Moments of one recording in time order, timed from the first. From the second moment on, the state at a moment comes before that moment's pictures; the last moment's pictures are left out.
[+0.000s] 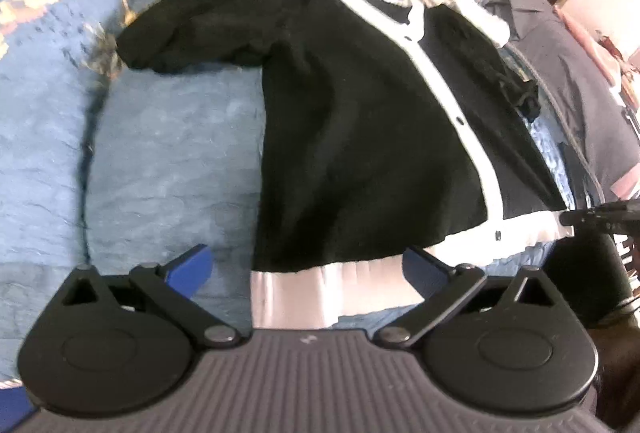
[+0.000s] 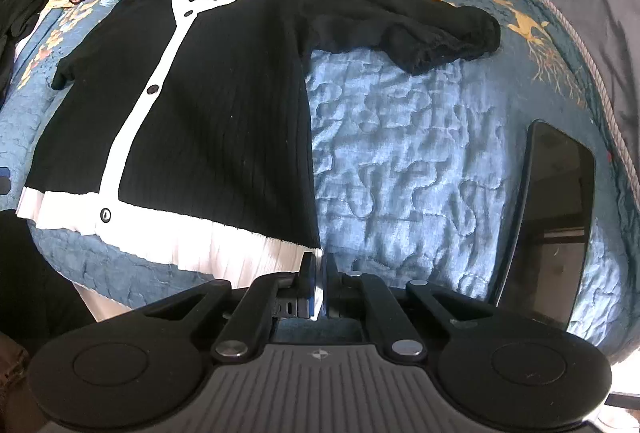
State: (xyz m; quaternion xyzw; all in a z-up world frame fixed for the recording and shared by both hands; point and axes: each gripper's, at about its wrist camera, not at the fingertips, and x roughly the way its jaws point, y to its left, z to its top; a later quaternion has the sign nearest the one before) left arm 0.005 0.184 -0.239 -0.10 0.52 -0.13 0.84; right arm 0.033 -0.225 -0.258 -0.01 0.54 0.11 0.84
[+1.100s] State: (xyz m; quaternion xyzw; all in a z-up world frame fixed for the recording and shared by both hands) left arm -0.049 0.194 -0.168 -0.11 0.50 -0.04 0.86; right arm 0.005 -0.226 -0.219 -0.03 0.51 0.14 0.85
